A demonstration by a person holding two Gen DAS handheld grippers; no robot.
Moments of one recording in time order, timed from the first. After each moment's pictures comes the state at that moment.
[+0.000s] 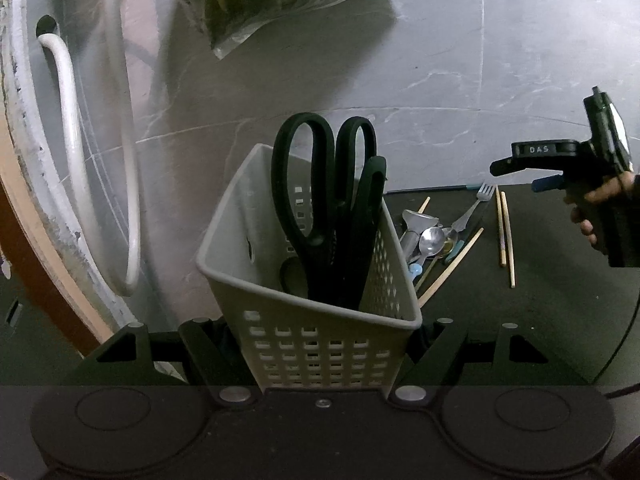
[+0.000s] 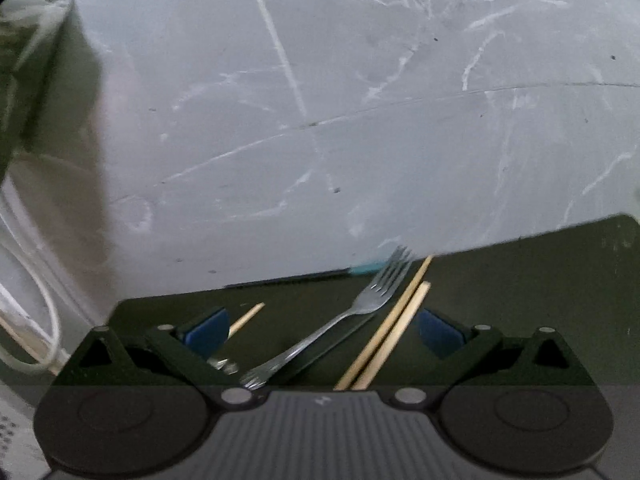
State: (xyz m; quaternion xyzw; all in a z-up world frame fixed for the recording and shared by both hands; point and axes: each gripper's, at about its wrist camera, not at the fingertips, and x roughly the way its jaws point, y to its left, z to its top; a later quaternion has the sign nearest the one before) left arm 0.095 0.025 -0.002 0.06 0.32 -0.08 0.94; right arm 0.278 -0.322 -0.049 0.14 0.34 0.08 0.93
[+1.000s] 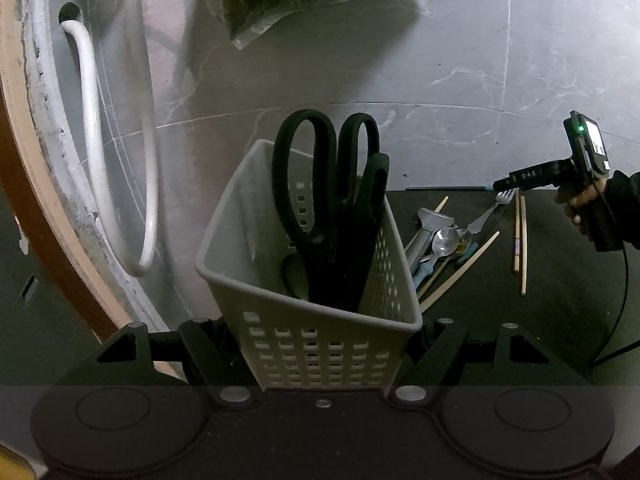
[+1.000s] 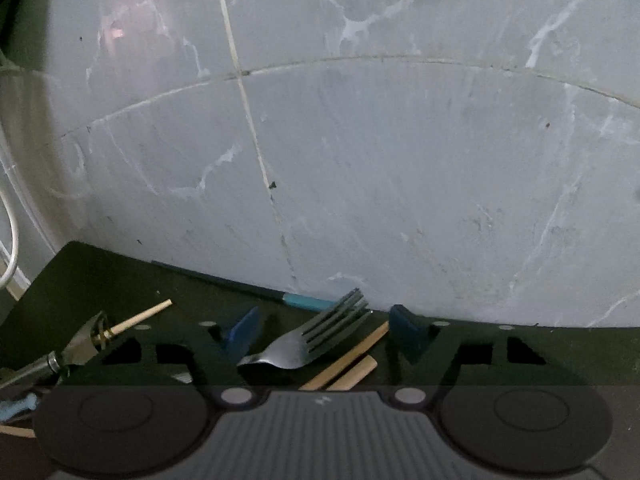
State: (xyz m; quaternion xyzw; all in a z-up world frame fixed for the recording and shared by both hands) left arm 0.097 0.015 0.001 0.05 0.33 -0.03 0.94; right arm 0.360 -0.344 -0.088 0.02 0.37 0.15 0.92
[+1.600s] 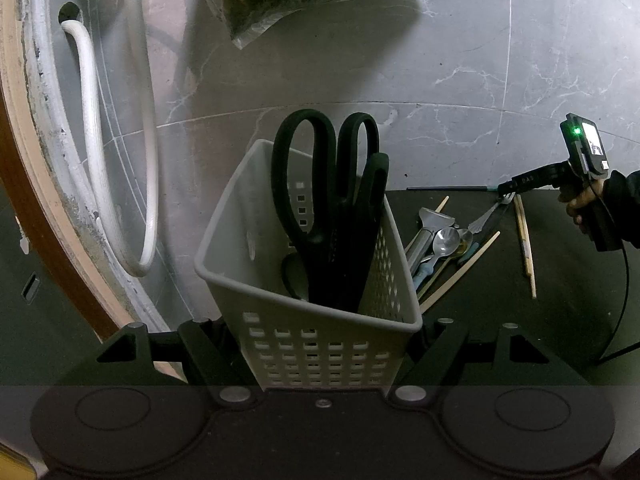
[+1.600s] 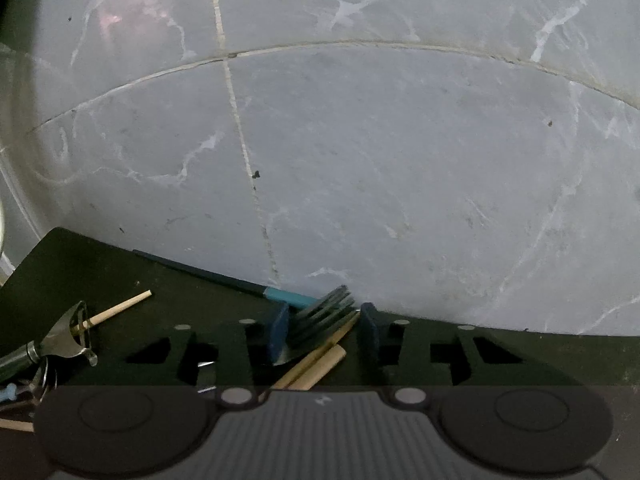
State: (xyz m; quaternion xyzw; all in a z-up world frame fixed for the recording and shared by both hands) left arm 0.097 0.015 0.001 0.05 0.33 -0.04 0.94; right arm 0.366 -0.340 -0.095 -0.01 0.38 0.12 0.92
